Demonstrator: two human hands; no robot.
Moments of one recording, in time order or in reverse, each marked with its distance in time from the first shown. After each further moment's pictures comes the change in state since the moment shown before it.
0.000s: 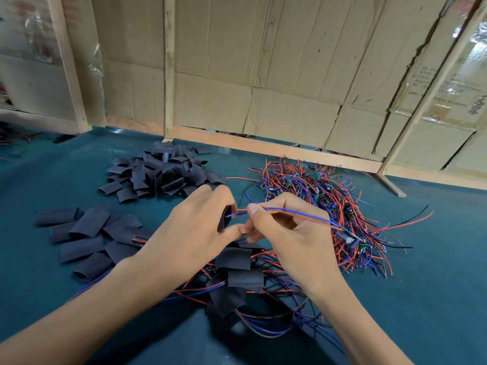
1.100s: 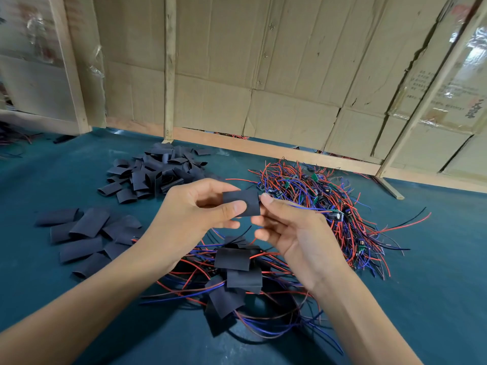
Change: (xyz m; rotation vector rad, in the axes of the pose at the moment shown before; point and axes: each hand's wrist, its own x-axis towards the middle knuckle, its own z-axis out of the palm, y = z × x) left_hand 0.011 -0.011 0.003 -1.057 -0.003 -0.327; right_hand 0.016 0.002 -0.012 0.494 0.002 0.487
